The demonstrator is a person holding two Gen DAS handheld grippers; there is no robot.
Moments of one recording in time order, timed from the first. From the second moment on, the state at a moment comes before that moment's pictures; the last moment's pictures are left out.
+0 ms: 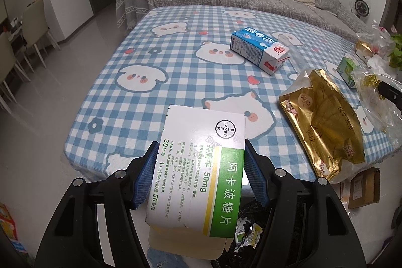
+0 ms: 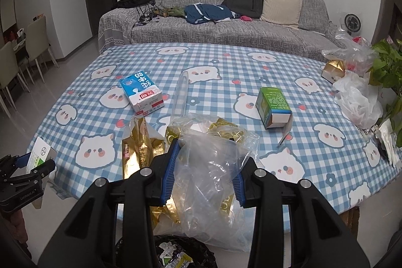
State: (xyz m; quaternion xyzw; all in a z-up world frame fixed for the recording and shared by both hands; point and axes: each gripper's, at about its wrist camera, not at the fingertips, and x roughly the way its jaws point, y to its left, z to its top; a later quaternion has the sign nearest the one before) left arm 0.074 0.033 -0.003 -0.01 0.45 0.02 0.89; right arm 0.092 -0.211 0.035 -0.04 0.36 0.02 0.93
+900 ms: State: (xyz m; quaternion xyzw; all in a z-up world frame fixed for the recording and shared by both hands) left arm -0.016 0.022 -0.023 -0.03 0.43 0.01 0.90; right arm -0.032 -0.188 0.003 -0.04 0.36 0.06 0.93
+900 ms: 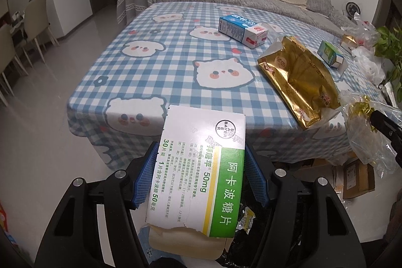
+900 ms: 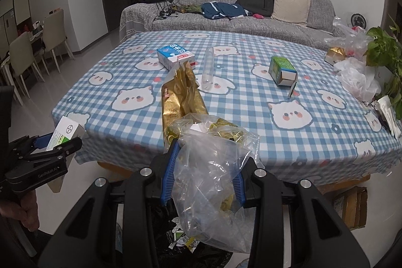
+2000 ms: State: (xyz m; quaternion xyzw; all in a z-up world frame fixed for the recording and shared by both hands) left arm -0.100 0.039 -0.154 -0.02 0.50 0.03 0.87; right arm -0.094 -0.158 -0.134 -0.05 0.43 0.08 0.90
